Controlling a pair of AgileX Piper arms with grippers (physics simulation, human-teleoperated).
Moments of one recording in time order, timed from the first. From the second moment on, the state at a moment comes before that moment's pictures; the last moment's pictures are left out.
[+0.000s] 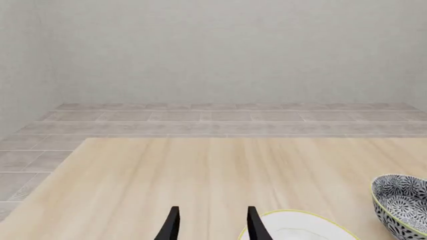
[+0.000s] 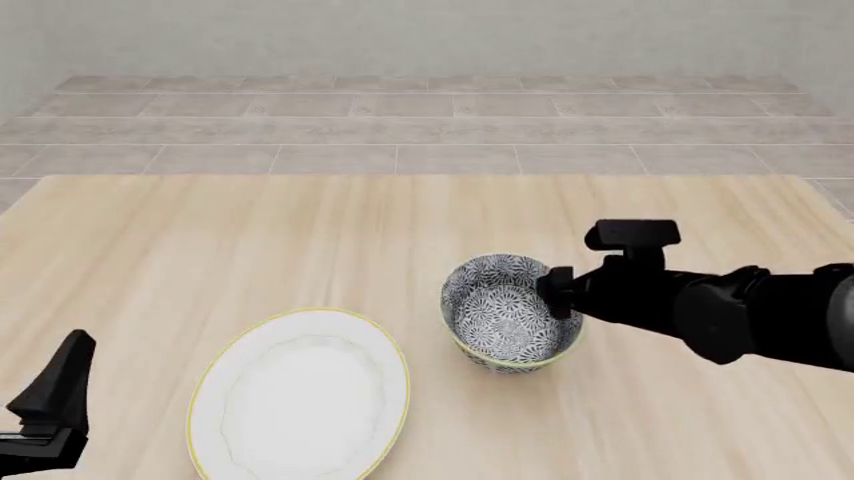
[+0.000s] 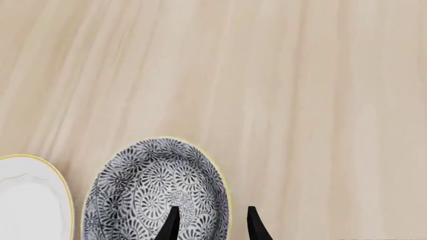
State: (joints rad) left arm 0.00 0.00 0.00 0.00 0.00; right arm 0.34 1.50 -0.62 -0.08 0.22
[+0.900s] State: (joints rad) left arm 0.00 0.00 0.00 0.00 0.00; right arm 0.35 1.55 -0.60 -0.14 0.24
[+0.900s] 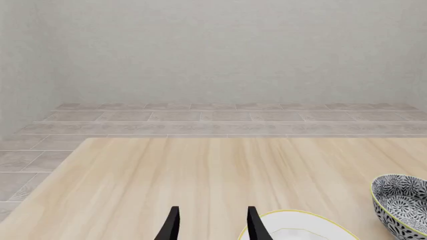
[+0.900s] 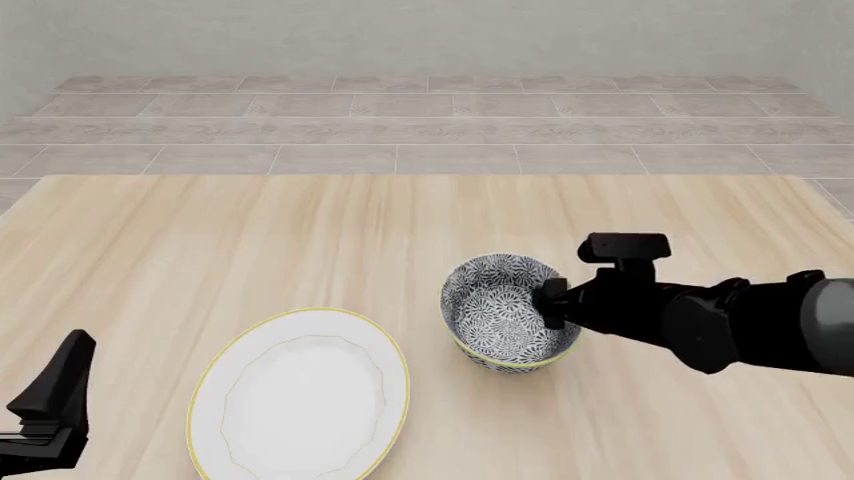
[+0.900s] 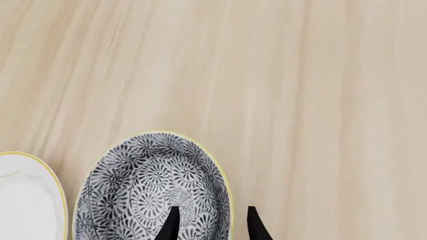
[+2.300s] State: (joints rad) left arm 0.00 0.00 0.00 0.00 0.00; right arm 0.31 1.56 -0.57 -0.17 0.26
